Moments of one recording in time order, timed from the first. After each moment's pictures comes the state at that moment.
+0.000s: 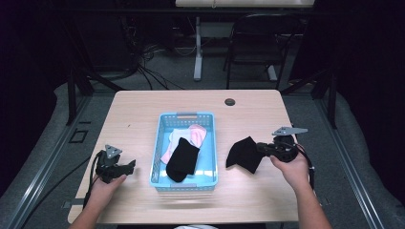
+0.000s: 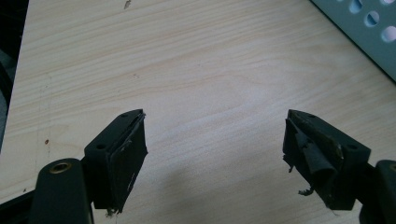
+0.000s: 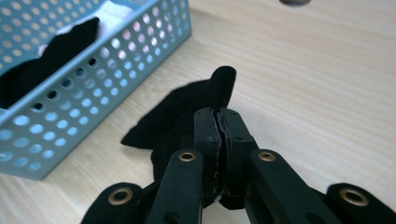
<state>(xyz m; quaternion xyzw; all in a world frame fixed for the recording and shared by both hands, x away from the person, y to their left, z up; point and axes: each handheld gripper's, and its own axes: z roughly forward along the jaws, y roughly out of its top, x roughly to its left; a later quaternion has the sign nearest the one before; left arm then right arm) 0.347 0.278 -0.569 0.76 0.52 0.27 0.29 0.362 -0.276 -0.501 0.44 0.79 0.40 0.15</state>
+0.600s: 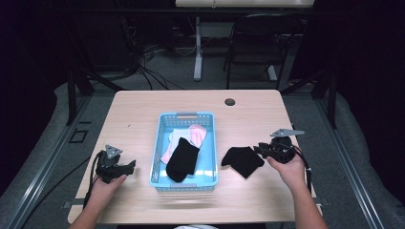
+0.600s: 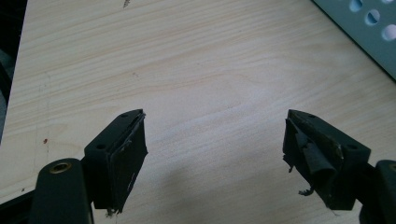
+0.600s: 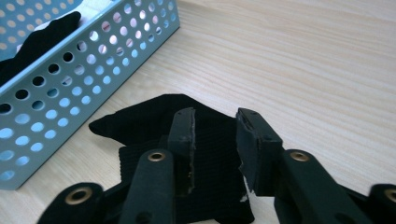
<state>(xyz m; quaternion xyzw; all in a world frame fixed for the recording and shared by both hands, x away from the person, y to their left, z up) 0.347 0.278 -0.569 0.76 0.52 0.27 0.29 0.368 -0.275 -0.516 0.46 0.78 0.40 0.15</state>
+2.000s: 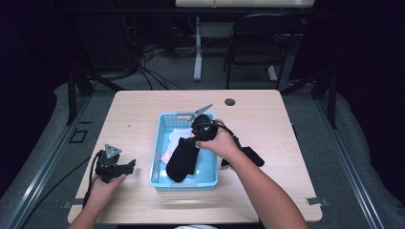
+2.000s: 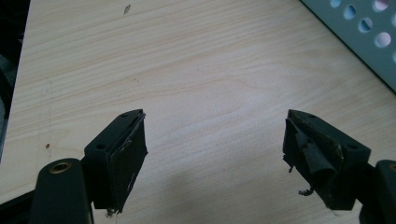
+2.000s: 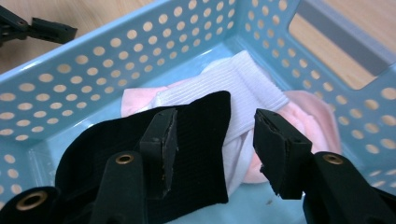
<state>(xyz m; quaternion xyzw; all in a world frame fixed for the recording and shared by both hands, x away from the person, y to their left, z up) 0.347 0.279 -0.567 0.76 0.51 0.27 0.30 0.441 -0.053 -0.488 0.28 0.90 0.34 0.08</state>
